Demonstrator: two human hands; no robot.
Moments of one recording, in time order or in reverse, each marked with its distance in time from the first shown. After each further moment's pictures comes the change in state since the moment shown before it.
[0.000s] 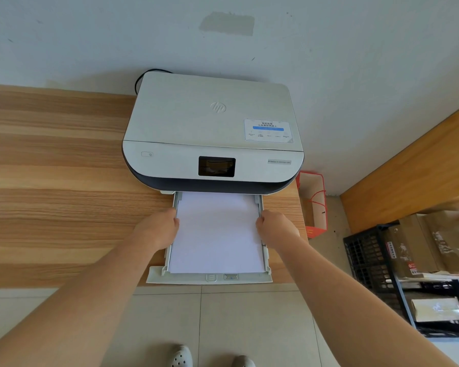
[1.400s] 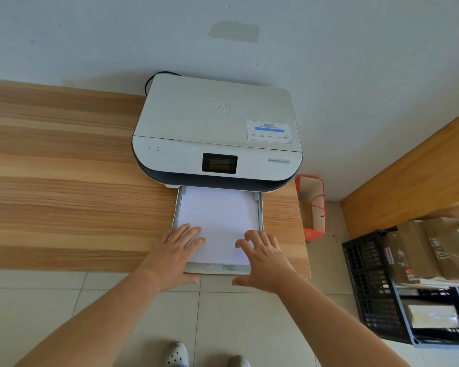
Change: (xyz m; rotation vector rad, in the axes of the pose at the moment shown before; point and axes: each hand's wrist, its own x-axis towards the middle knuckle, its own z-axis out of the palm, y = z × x) left_hand -0.069 -0.010 0.061 0.422 0.140 0.512; right_hand -0.066 0.025 0.056 -0.326 0.178 -0.615
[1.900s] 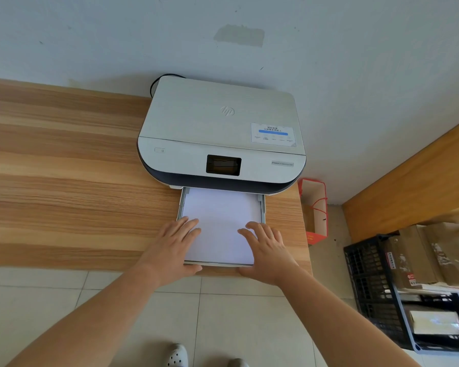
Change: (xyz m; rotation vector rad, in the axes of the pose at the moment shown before) left_hand 0.001 -0.008 -0.012 -0.033 0.082 -0.070; right_hand 0.011 0.002 -0.016 0.025 0.014 0.027
